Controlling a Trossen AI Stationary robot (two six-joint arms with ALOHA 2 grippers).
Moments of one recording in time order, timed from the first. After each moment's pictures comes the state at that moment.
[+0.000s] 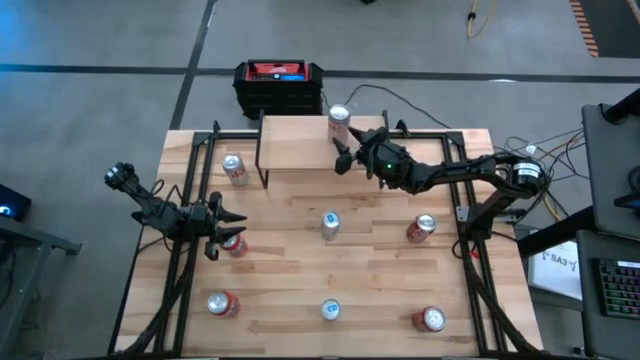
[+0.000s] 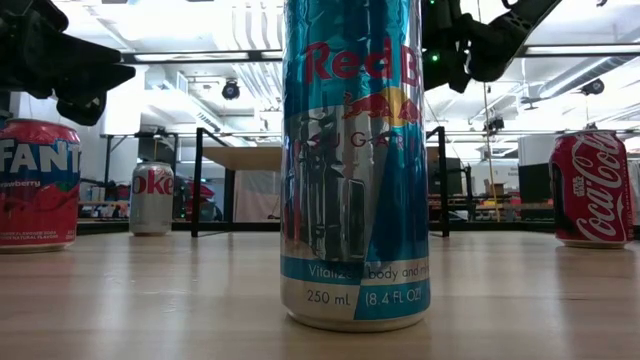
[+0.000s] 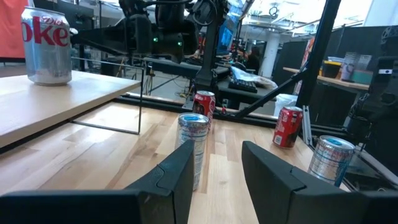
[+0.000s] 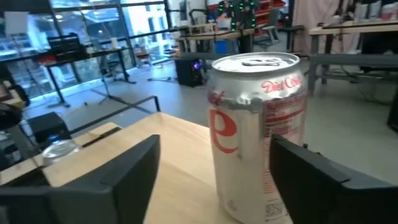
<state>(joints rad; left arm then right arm) -0.66 0.02 0.02 0.07 -0.74 -0.12 -0.31 1.59 0.84 0.73 0.50 0.16</state>
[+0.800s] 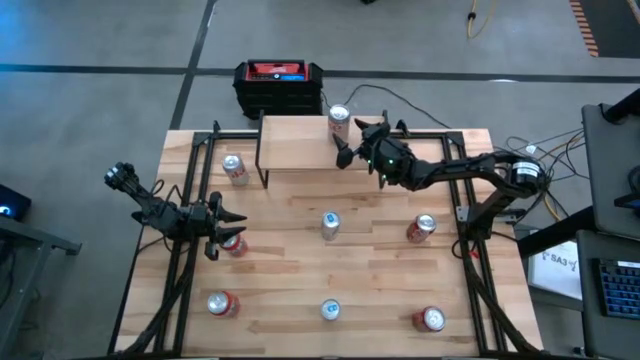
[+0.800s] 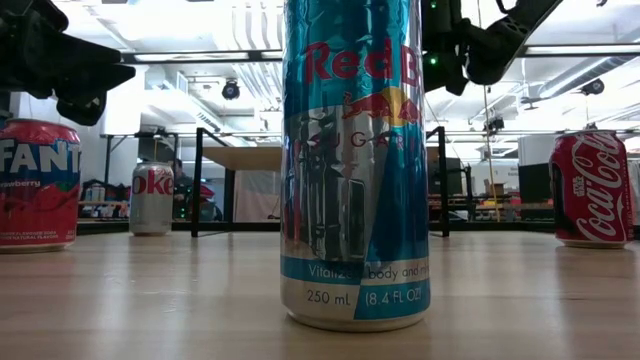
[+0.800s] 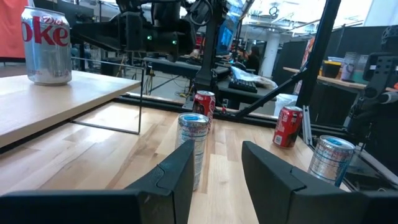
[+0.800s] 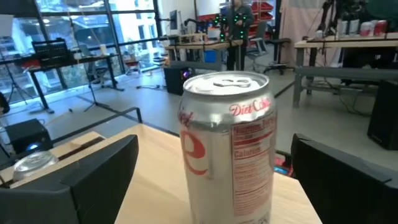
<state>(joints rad) -0.66 0.02 0.02 0.07 -0.74 -0.12 -0.35 1.60 0.84 0.78 0.50 0.10</state>
